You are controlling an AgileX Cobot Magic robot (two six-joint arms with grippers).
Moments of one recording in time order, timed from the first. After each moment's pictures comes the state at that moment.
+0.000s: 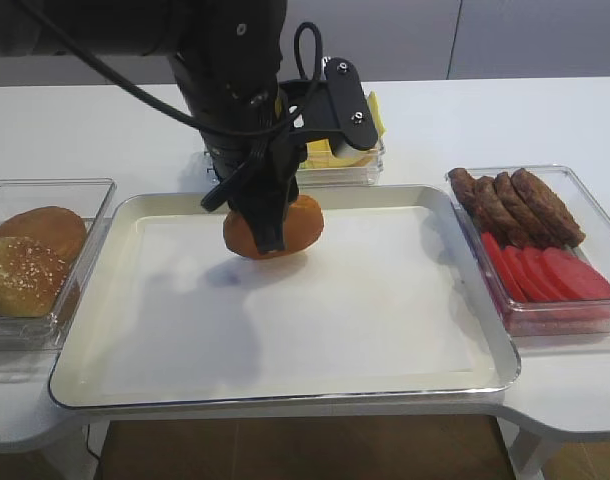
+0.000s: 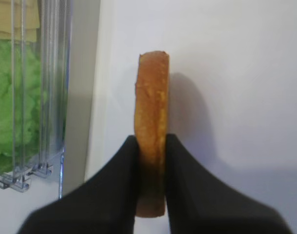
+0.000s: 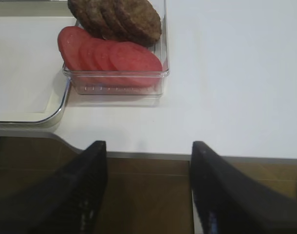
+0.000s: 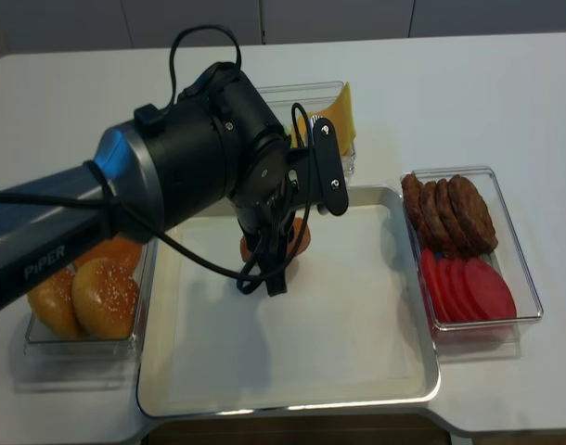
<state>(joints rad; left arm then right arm) -0.74 1.78 -1.48 0.29 0.95 0.44 0.05 -0.02 -0.47 0.05 1.15 -0.01</state>
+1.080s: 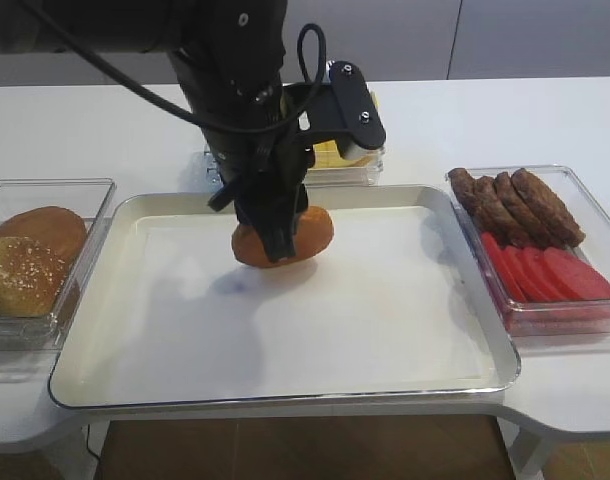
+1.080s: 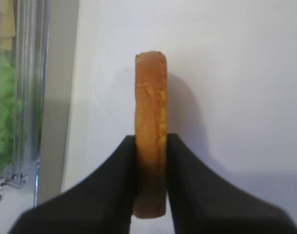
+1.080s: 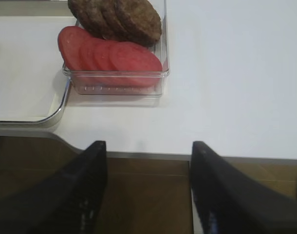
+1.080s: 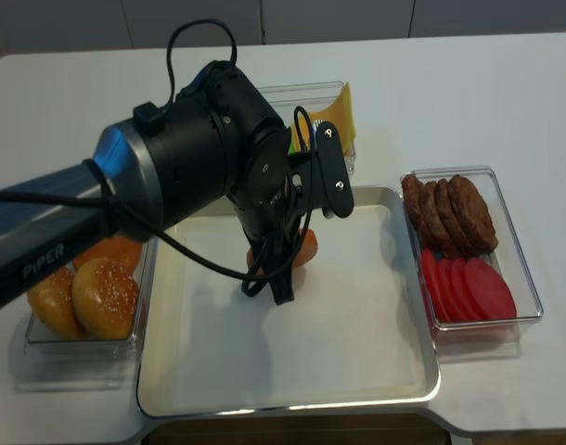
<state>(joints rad) -0.74 1.78 -1.48 0.20 0.97 0.46 0.05 -0.02 -0.47 0.05 1.15 -0.01</state>
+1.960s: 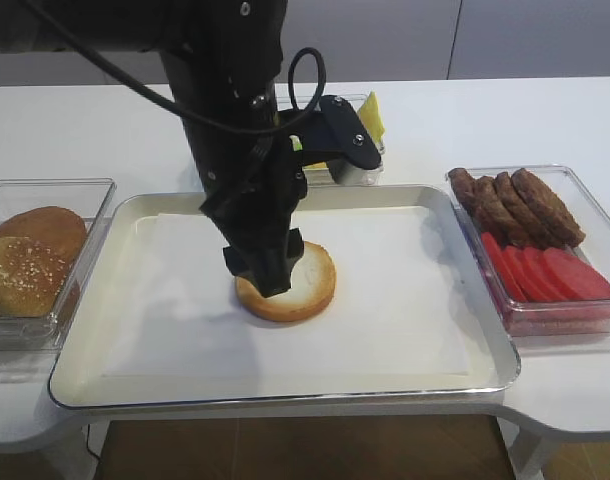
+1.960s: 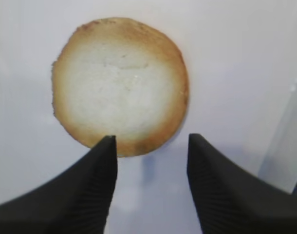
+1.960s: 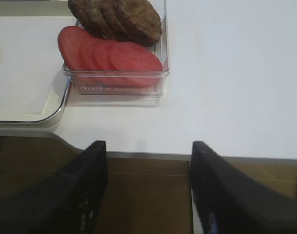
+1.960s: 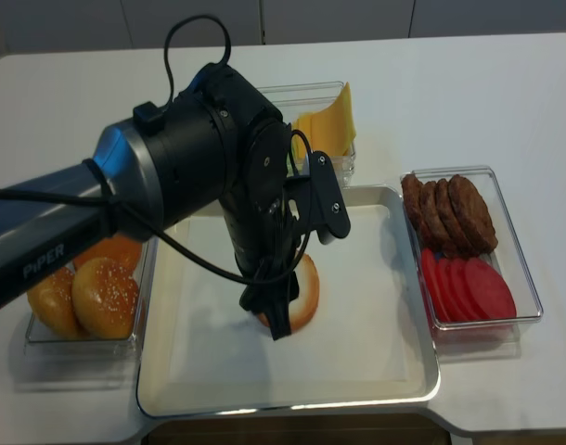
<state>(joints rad) -0.74 1.78 -1.48 0.06 1.14 0.46 0.05 -0.02 -0.47 0.05 1.15 -0.01</state>
